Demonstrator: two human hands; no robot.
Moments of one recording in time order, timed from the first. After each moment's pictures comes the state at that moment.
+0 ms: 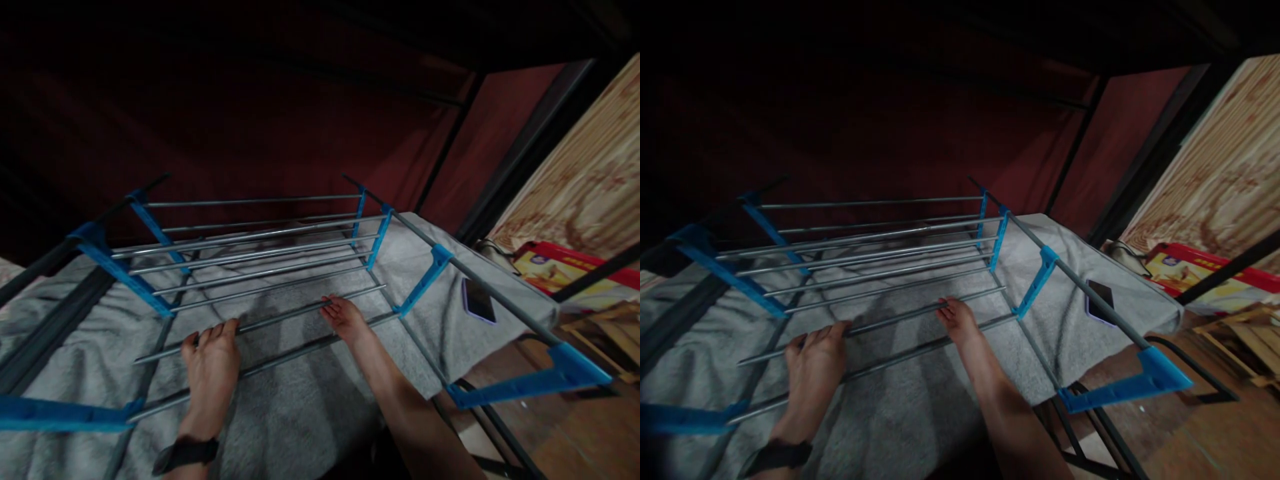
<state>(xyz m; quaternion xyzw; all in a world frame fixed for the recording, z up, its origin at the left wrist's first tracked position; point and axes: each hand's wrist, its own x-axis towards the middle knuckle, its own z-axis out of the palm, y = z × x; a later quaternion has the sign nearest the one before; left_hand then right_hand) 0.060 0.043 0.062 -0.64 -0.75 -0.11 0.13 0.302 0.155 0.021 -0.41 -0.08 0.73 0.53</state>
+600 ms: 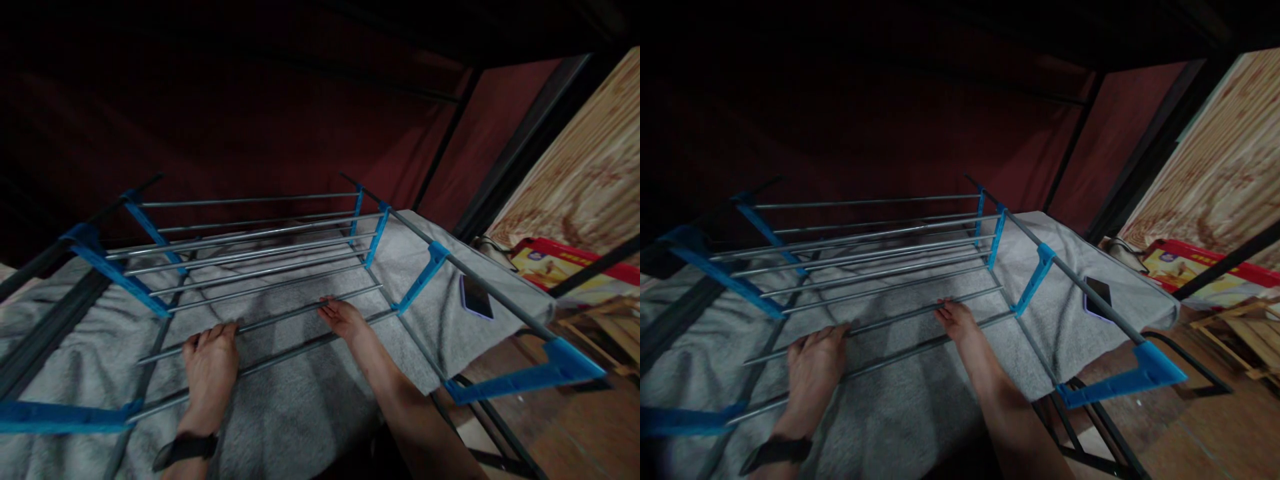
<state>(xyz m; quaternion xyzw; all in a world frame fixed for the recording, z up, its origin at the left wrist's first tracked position) 0.056 0.046 0.056 -0.65 -0.75 -0.09 0.12 0.302 0.159 0.018 -0.44 -0.06 0.73 0.51</state>
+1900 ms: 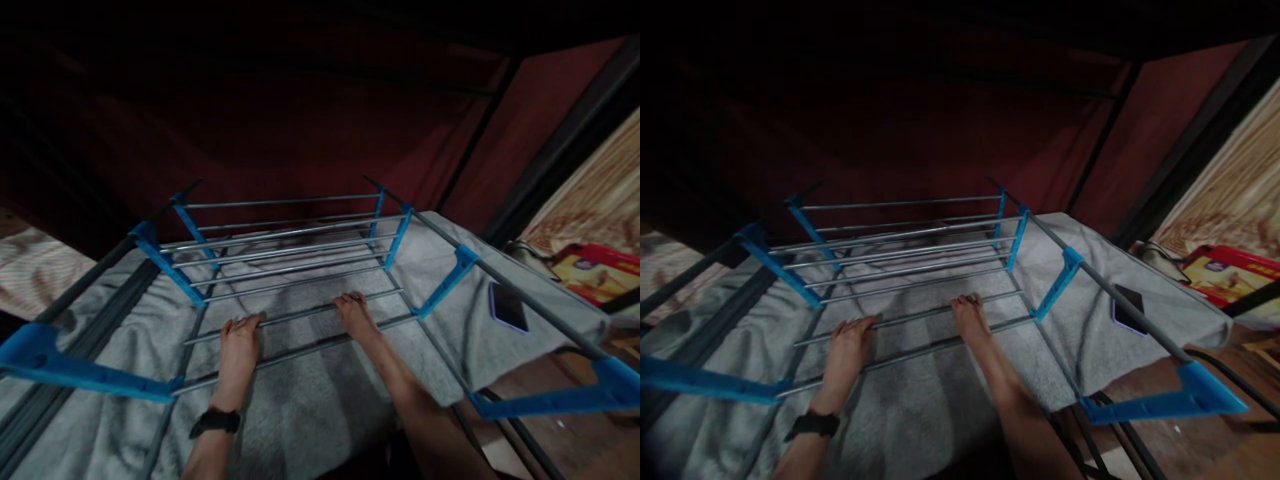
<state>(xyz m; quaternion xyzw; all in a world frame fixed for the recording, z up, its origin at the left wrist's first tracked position) 0.036 0.055 0.040 -0.65 -0.74 -0.17 0.03 0.307 0.144 0.038 -0.50 -0.85 0.08 0.09</state>
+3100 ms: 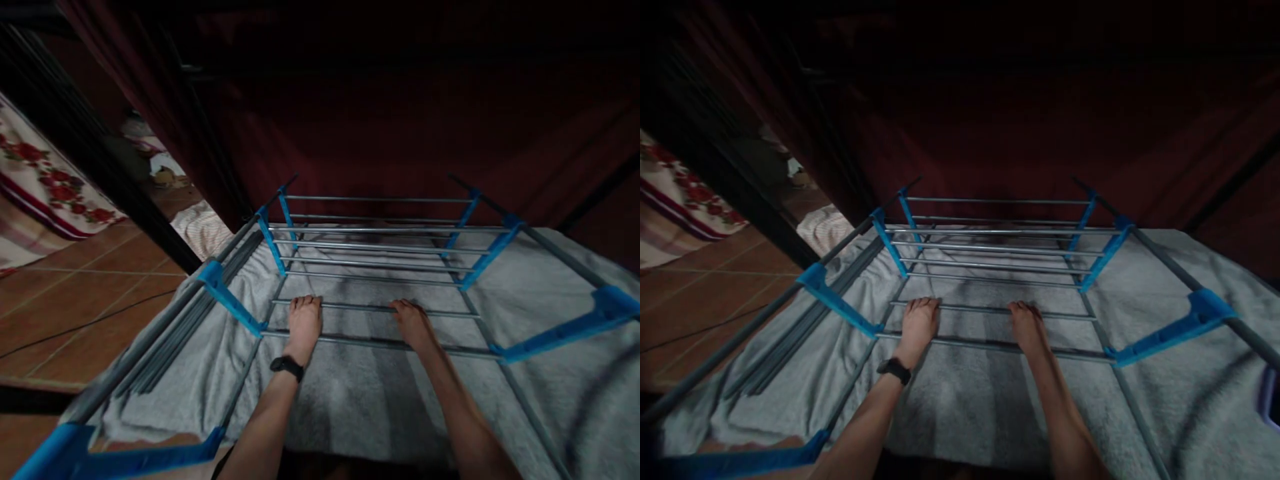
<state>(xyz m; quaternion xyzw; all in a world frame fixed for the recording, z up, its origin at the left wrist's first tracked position) 0.057 0.042 0.056 -0.57 -0.82 -0.06 0.04 0.309 0.165 0.021 -0.48 -0.86 0.11 0.07</state>
